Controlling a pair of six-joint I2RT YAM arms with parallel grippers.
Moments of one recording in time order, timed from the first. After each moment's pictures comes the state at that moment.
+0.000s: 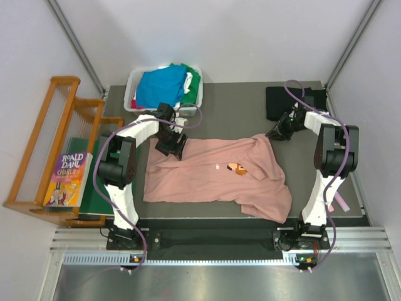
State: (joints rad) left arm -0.27 1.96 1.42 -0.81 0.25 0.16; right arm -0.09 2.04 1.41 -0.53 -0.53 0.62
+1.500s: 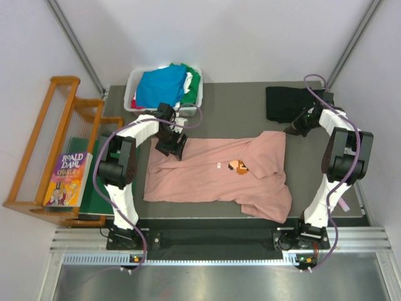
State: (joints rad) left arm -0.27 1.96 1.42 -0.82 0.25 0.16; right arm -0.21 1.94 1.42 -0.58 -0.40 0.62
